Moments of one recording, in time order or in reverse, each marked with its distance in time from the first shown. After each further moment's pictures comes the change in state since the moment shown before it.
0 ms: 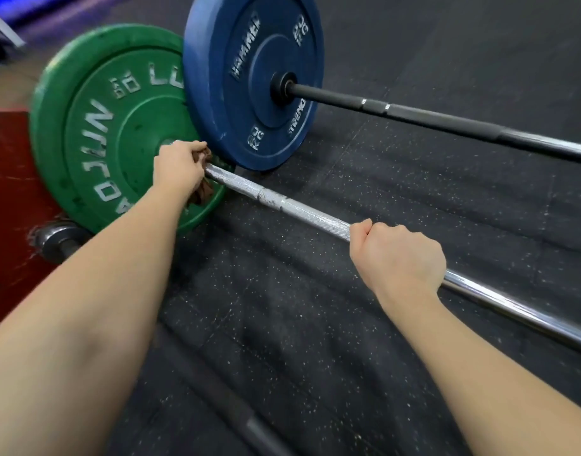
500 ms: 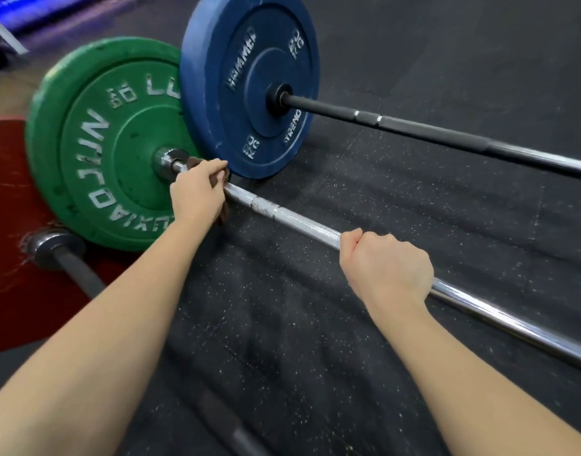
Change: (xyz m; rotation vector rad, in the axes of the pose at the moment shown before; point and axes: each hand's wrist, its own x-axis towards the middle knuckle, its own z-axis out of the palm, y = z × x) left_hand -0.052 0.037 0.015 -0.094 0.133 0.032; right_hand 0.000 0.001 0.000 0.004 -0.007 -0.011
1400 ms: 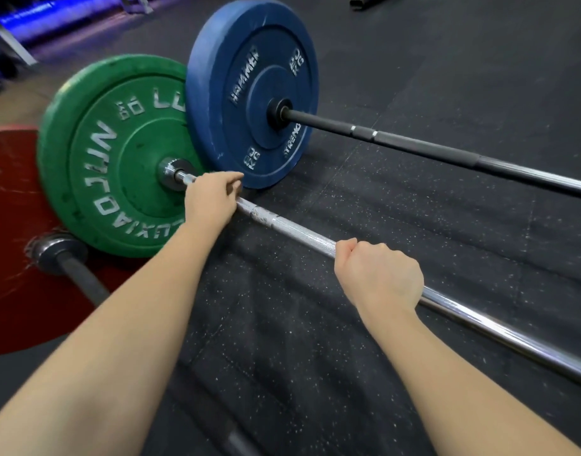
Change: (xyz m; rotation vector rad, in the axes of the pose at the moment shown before) left_hand -0.003 0.023 -0.009 0.059 -0.083 0.114; right_hand 0.001 0.000 -0.004 0.031 -0.039 -0.002
